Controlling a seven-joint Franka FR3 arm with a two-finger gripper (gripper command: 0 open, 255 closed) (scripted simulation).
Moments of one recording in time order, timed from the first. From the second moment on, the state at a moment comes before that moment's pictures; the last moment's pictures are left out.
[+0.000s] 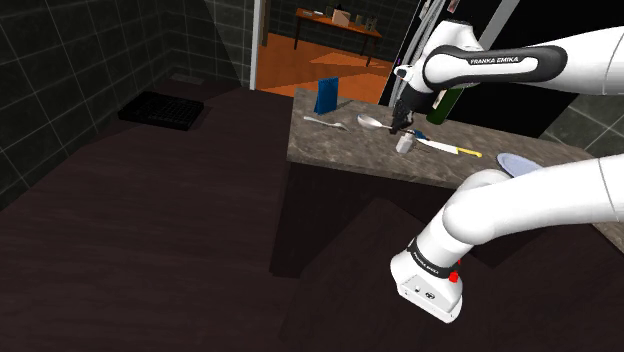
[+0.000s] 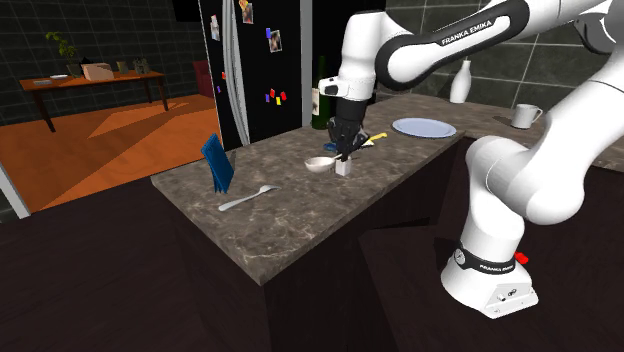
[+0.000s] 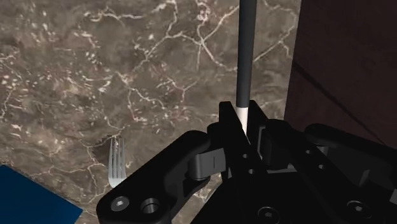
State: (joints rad) arm -0.10 -0.69 -0.48 -2.63 -0.36 2.09 -1.04
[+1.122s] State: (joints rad) arm -0.30 -0.80 -0.75 -2.62 -0.54 2.04 -1.37
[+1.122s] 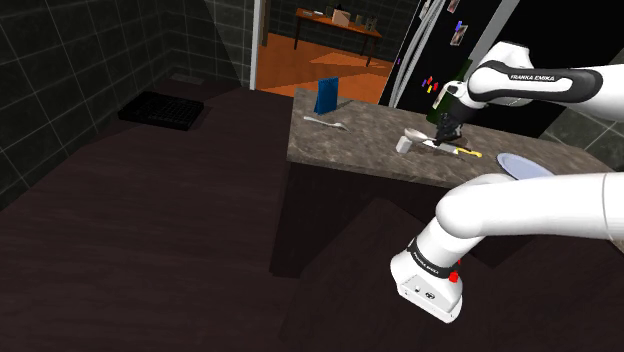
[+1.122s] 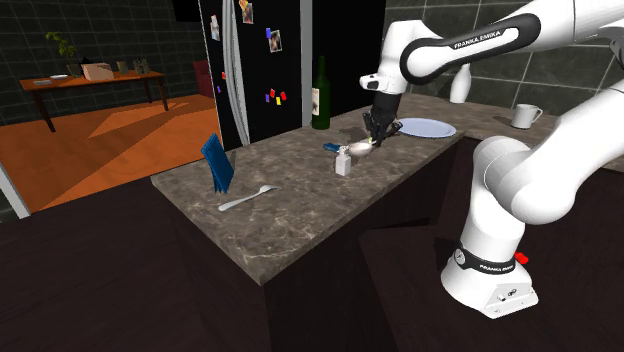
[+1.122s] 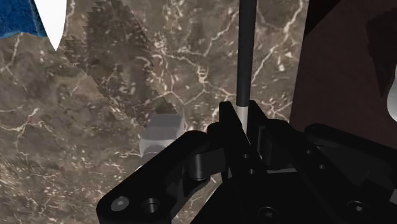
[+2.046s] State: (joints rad) arm -0.29 -0.69 -0.88 -2.73 -0.62 2.27 -1.37
